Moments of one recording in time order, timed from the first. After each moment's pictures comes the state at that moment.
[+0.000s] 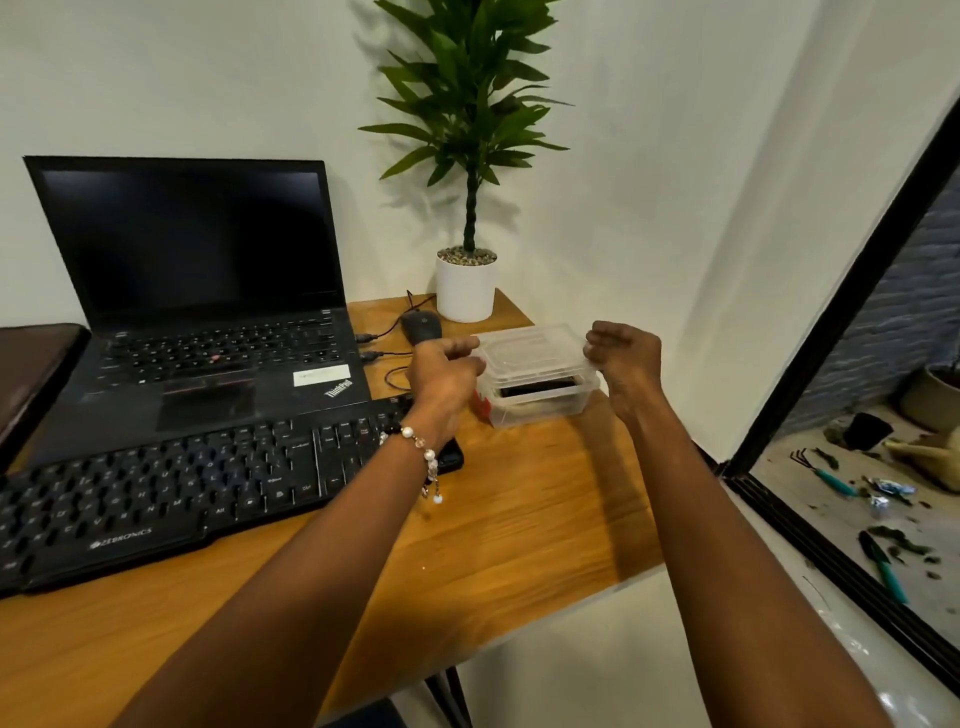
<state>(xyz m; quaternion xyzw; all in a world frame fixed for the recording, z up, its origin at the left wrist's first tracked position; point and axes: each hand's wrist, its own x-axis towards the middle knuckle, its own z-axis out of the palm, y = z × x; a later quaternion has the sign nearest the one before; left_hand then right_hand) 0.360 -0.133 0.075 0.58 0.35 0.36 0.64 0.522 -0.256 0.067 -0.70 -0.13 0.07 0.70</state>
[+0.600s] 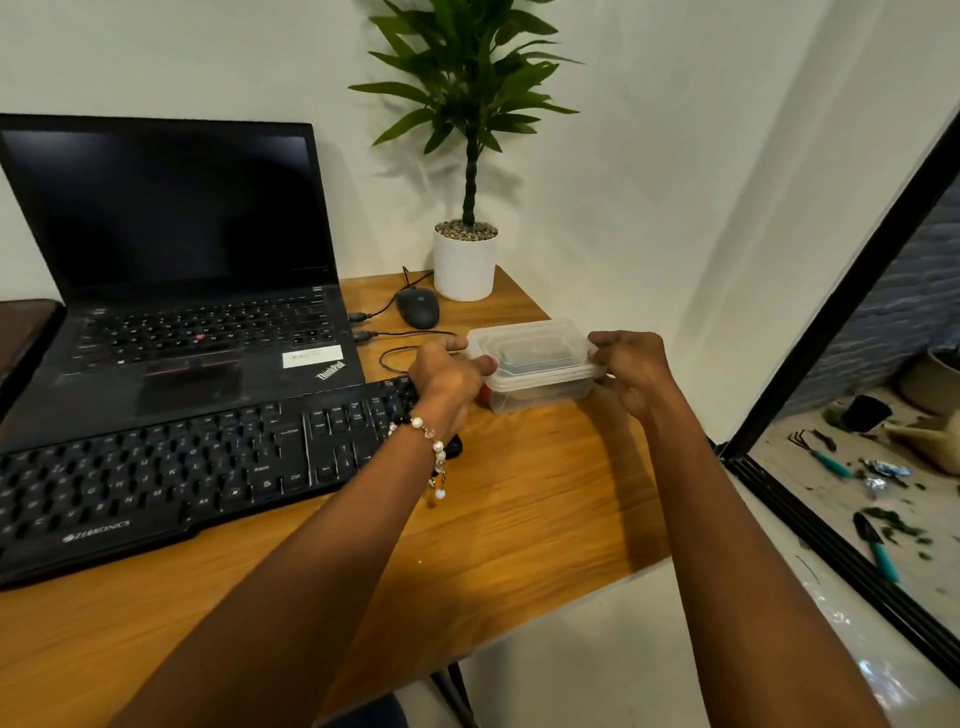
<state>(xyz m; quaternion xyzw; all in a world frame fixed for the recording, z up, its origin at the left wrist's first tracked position) 0.372 -0.131 0.055 0.58 0.41 0.31 0.64 0.532 -0.259 0.050 -0.73 -0.09 0.16 0.66</state>
